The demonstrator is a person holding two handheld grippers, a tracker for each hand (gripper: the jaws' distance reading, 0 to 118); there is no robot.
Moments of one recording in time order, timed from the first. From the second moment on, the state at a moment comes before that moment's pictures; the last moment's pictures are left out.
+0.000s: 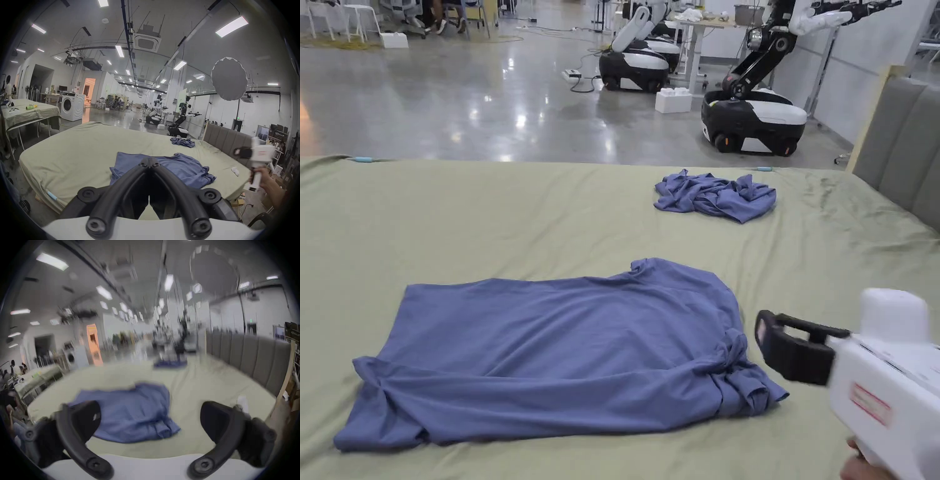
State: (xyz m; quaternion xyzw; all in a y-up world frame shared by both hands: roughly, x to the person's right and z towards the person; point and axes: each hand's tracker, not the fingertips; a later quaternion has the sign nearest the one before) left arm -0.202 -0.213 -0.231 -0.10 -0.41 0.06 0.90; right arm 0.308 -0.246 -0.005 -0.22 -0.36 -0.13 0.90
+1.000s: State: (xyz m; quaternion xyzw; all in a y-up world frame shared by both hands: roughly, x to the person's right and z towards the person) left arm -0.030 -0.366 -0.472 -0.51 -0.29 -0.12 0.80; right arm 0.378 -0.375 -0.063 -0.41 -0.30 -0.25 0.82
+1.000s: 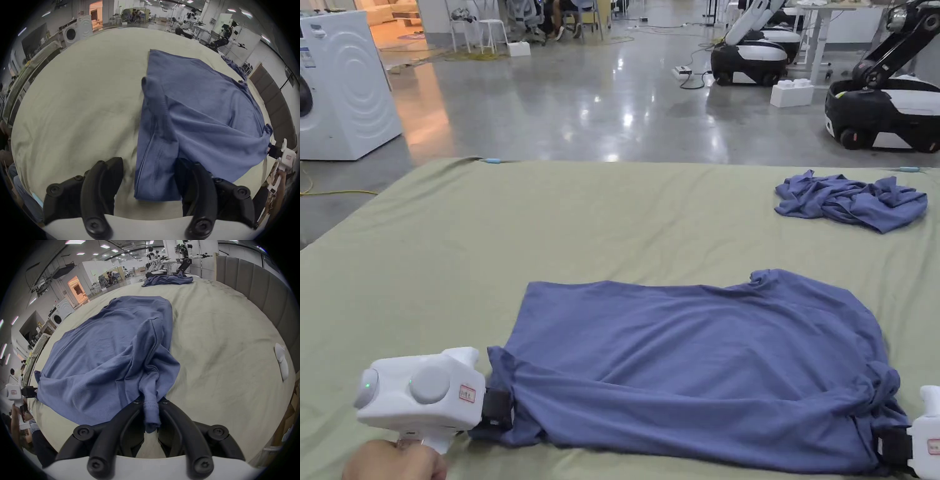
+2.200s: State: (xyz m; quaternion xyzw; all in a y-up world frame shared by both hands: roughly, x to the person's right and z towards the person) left arm -0.160 -0.349 -0.398 -0.51 -0.35 0.00 0.79; right arm 0.323 -0.366 0.044 -0.41 -0.30 -0.28 0.81
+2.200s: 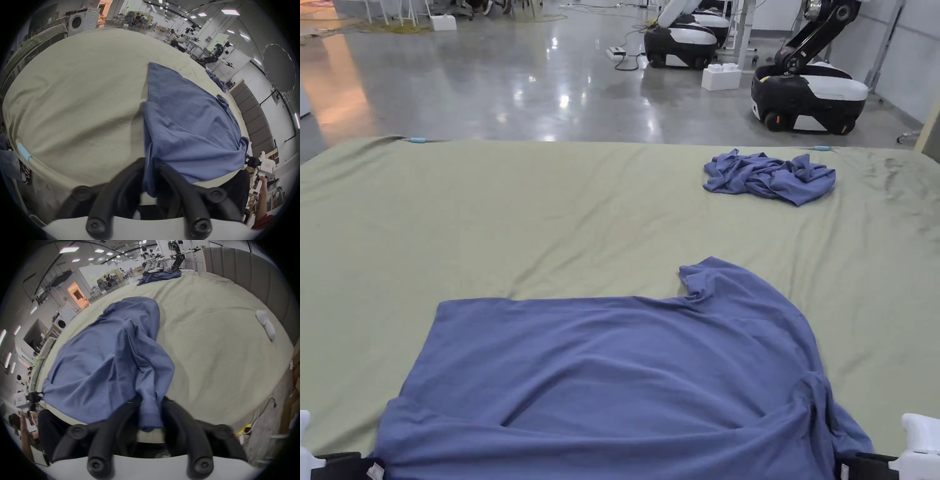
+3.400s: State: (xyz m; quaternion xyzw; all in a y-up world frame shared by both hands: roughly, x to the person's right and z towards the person) left arm -0.170 -0.214 -0.220 -0.07 -0.41 0.03 0.91; right arm 0.523 -0.351 -0.190 -0.46 -0.36 -0.27 0.77
